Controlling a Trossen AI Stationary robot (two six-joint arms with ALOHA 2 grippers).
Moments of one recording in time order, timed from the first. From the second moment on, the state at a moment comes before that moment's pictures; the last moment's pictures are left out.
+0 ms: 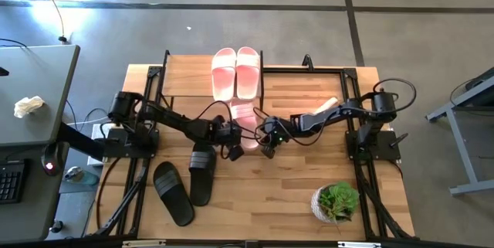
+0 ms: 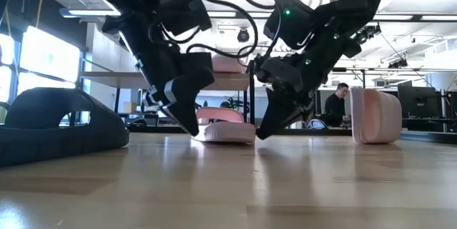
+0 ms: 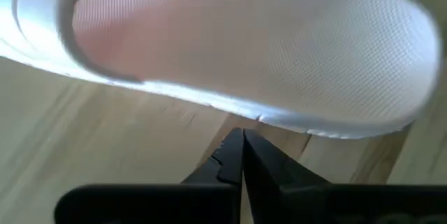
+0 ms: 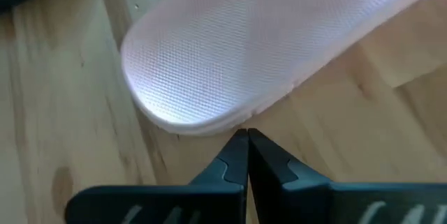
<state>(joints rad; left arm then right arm) 0.05 1.79 0.91 -0.20 -0.33 -0.53 -0.03 1.79 0.85 0.05 -0.03 0.45</state>
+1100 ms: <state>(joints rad) 0.11 1.83 0.91 -0.13 -0.36 -0.44 -0.02 1.79 0.84 0.09 -0.04 0.43</state>
